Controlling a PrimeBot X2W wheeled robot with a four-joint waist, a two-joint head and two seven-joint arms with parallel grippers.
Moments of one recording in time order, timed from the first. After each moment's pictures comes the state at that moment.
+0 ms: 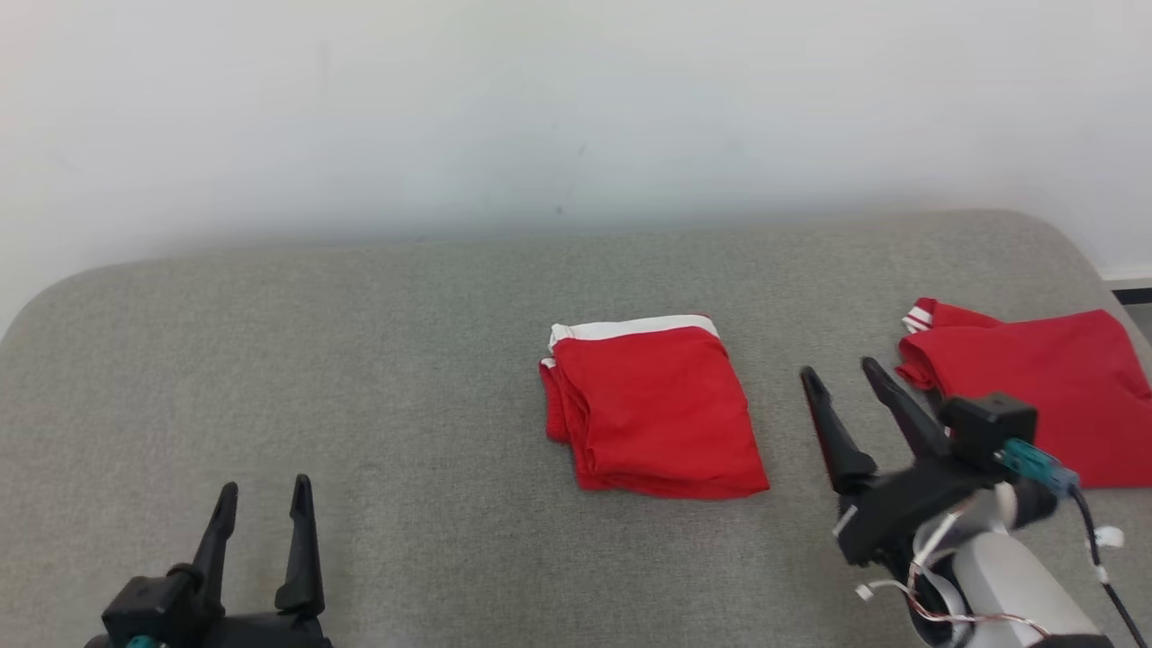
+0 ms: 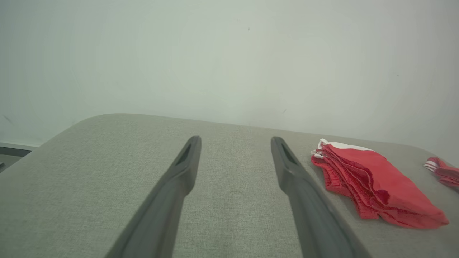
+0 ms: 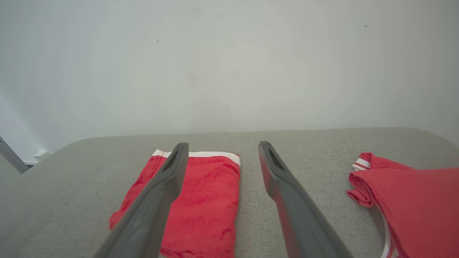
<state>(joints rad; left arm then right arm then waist) -0.08 0.07 0.05 0.22 -0.21 -0.10 -0.26 -0.38 -0.23 0.30 0.44 0.46 0.13 -0.12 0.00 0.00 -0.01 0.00</state>
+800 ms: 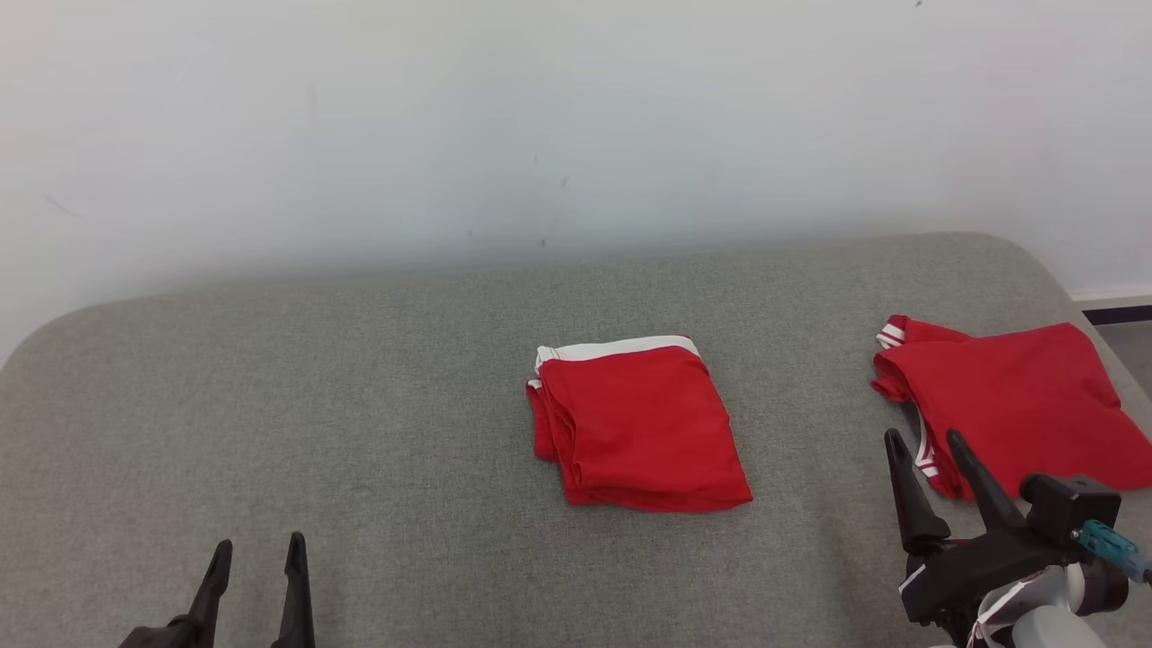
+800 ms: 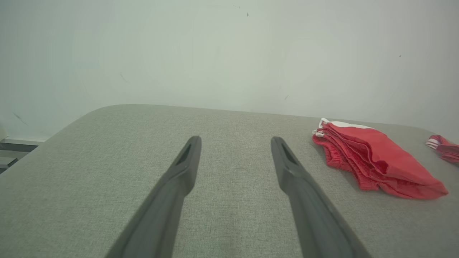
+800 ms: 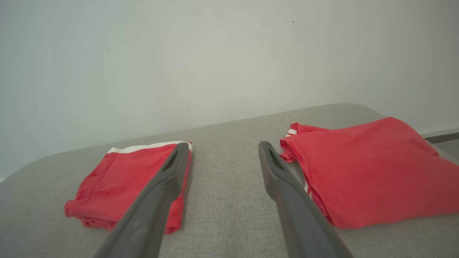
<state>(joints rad) 0.01 0.06 0.09 0.23 -0.16 -0.11 -0.26 -0.23 -0.27 0.17 0.47 0.49 0.13 -0.21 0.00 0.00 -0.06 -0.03</state>
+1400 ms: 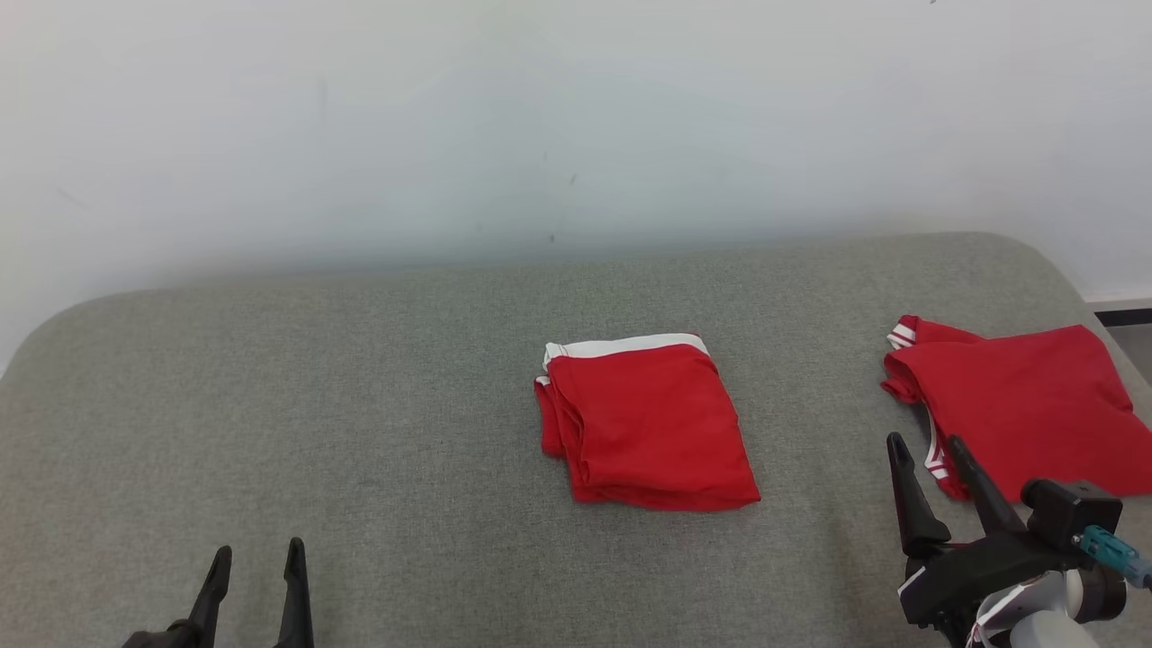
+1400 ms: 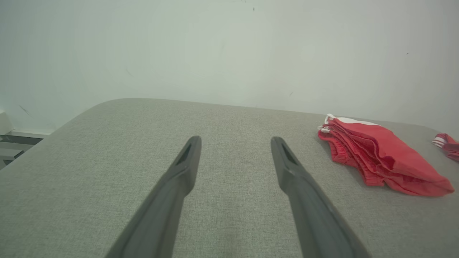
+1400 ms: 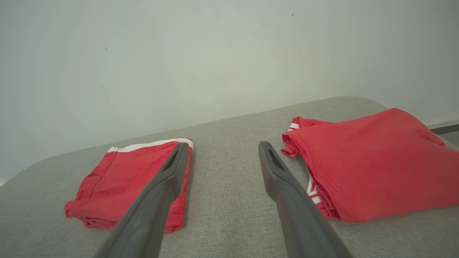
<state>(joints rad) 0.01 0.05 0.10 0.24 -0.15 -0.12 -0.26 -0.23 -0.25 0.15 0.48 0.49 0.13 -0.21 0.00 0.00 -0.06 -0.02</state>
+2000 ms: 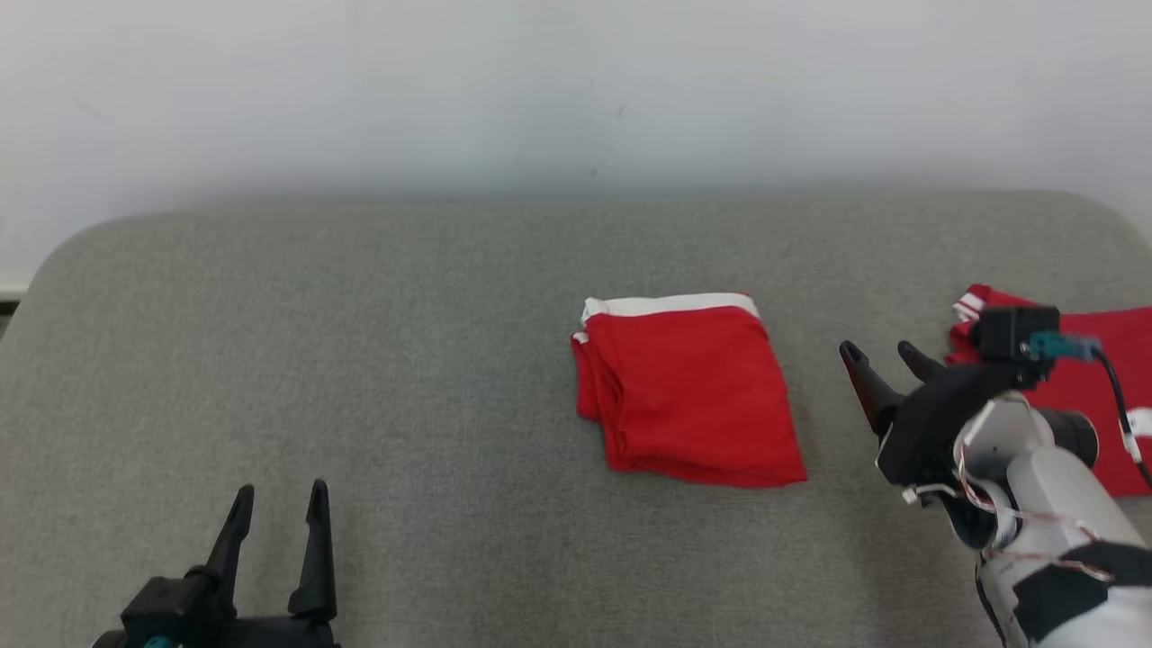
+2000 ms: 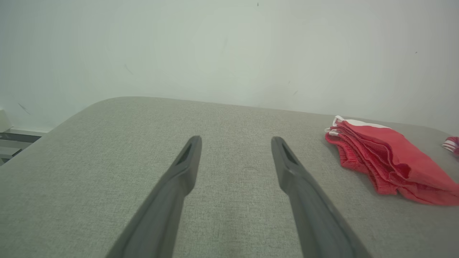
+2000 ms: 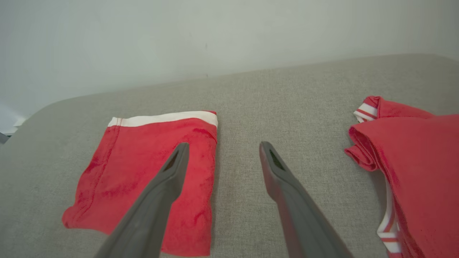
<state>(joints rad) -0.06 0.05 0.07 0.22 -0.15 -0.12 -0.26 -0.52 -0.26 0.18 0.58 0.53 0.13 0.22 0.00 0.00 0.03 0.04</state>
